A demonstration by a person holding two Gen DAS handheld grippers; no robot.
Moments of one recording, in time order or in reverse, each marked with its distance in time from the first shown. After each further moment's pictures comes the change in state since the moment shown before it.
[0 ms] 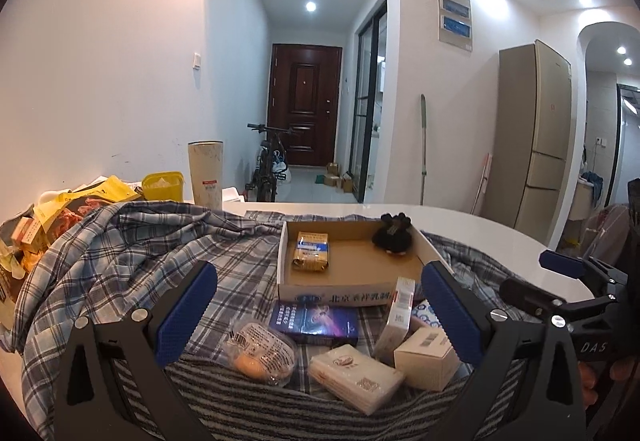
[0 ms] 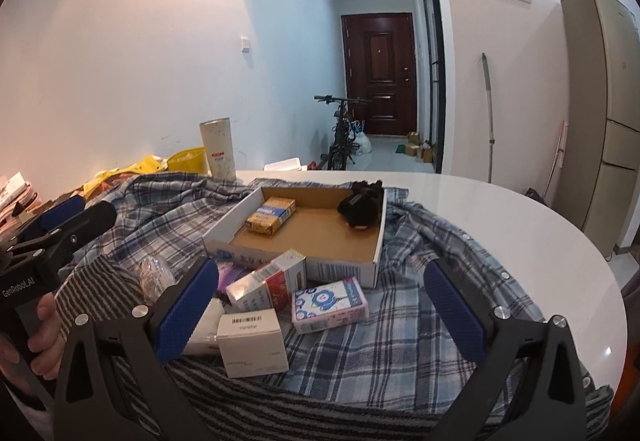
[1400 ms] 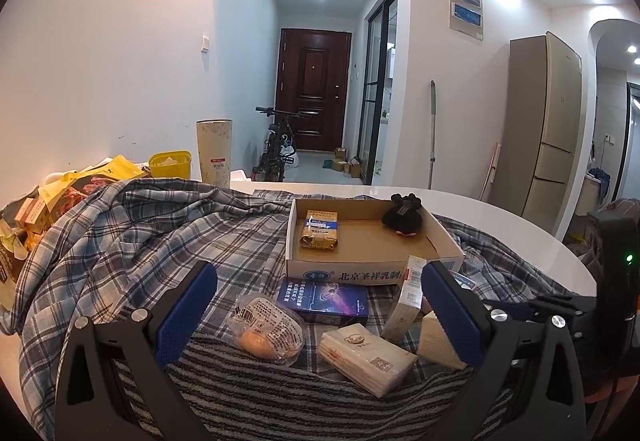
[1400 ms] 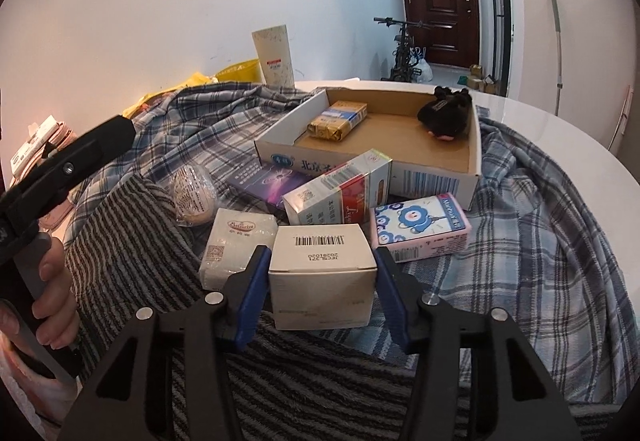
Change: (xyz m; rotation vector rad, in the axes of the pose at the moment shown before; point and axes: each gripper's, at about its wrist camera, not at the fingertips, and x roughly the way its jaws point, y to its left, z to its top) left arm 0.003 0.004 -0.012 -0.024 0.058 0.030; right arm 0.058 0.027 -0.037 -0.033 0.286 0.216
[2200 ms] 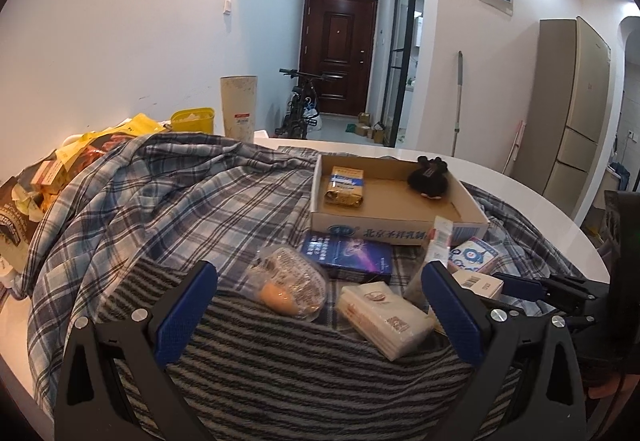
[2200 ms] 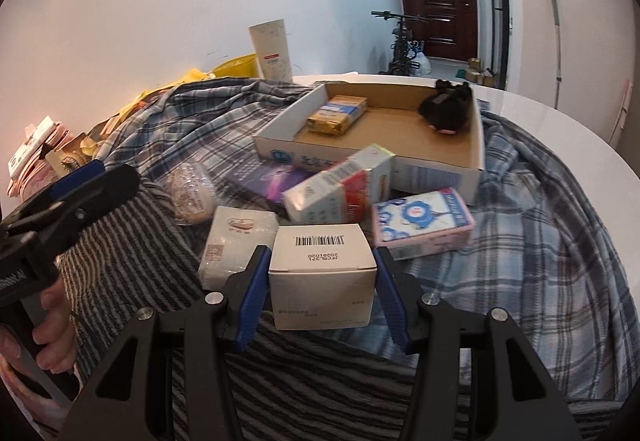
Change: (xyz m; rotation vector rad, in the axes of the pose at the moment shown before) left arm 0.006 0.011 -0.016 -0.053 0.144 0.083; right arm 0.007 0.005 0.001 0.007 0.031 0.000
